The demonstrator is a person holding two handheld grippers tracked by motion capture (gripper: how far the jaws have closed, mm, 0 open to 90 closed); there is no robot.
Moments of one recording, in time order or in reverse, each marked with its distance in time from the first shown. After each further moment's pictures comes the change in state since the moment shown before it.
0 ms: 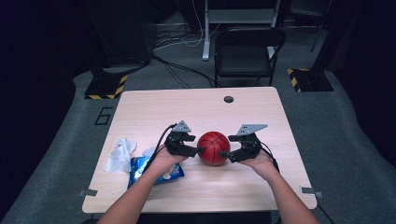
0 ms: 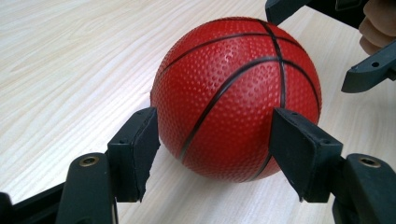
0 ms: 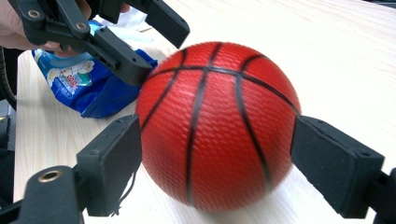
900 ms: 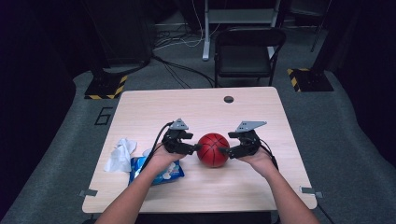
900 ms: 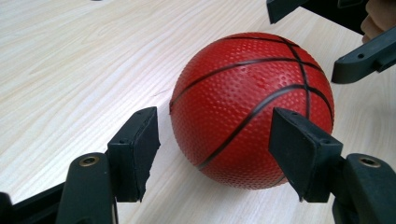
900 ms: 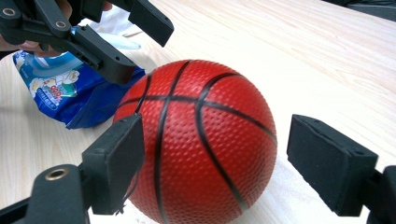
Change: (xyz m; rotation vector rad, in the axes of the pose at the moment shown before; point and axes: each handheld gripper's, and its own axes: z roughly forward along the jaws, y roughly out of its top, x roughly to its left) left arm 0.002 0.004 -0.011 -0.014 0.020 -0.002; right arm -0.002 0.010 -0.001 0.000 -0.047 -0.002
